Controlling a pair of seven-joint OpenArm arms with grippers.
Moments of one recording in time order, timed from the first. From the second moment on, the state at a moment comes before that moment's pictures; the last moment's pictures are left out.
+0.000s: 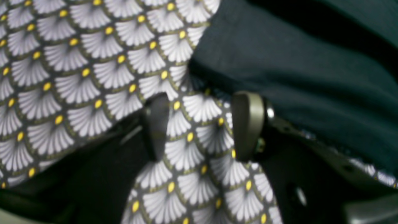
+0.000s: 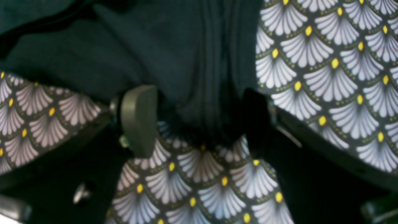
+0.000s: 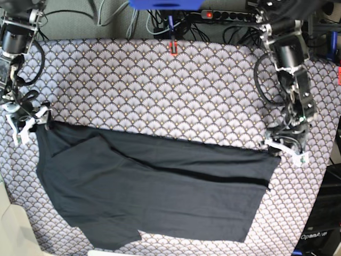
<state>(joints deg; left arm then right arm) -14.0 -10.4 -21.8 62.4 -10.9 -11.5 29.0 5.5 24.9 22.4 58.8 10.8 39.6 -24.9</state>
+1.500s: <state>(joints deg) -21.6 -9.1 -21.9 43.6 -11.0 -11.4 11.8 3.7 24.8 22.3 59.2 11.7 39.6 -23.4</state>
